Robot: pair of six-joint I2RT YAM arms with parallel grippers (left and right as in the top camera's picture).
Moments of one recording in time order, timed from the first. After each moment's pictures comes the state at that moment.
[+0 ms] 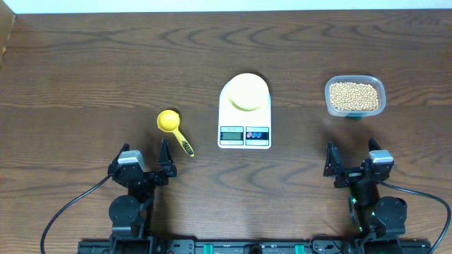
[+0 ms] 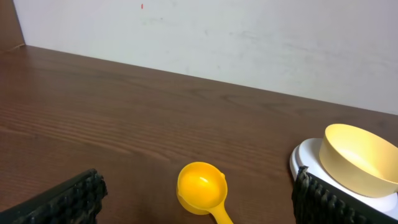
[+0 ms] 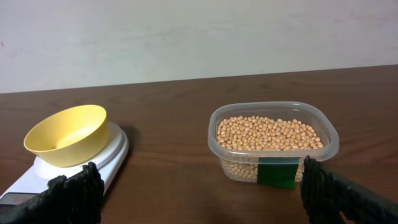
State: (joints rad) left arm -0.02 0.02 0.02 -0.11 -0.03 -0.17; right arm 0.09 0.01 0.01 -0.07 -0.02 0.13
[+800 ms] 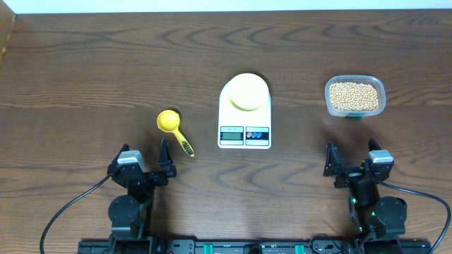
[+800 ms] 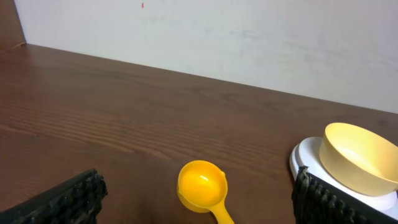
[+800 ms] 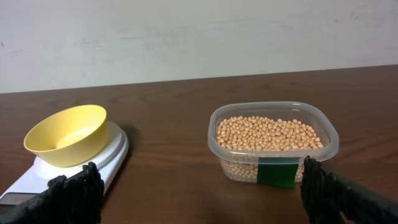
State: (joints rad) left arm -0.02 0.02 0.04 -0.13 -0.03 -0.18; right arm 0.09 0.01 0.01 -0.07 -0.02 0.13
